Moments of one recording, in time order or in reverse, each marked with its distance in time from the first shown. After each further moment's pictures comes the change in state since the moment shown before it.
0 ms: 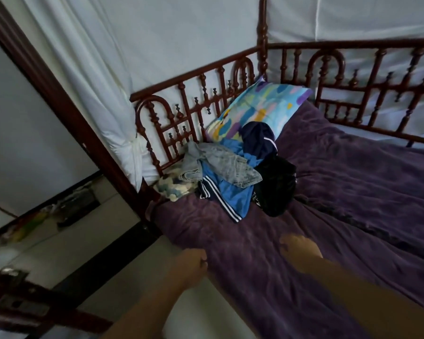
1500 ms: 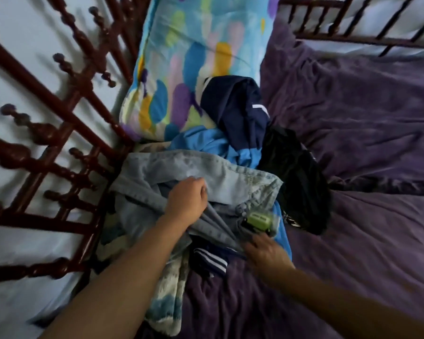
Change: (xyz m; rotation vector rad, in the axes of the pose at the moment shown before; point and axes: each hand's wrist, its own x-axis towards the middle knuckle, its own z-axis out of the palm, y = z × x) left_hand 0.666 -0.162 -0.087 -0.062 -0.045 0.520; right_hand 0.449 -0.166 0.092 0.063 0.161 0.179
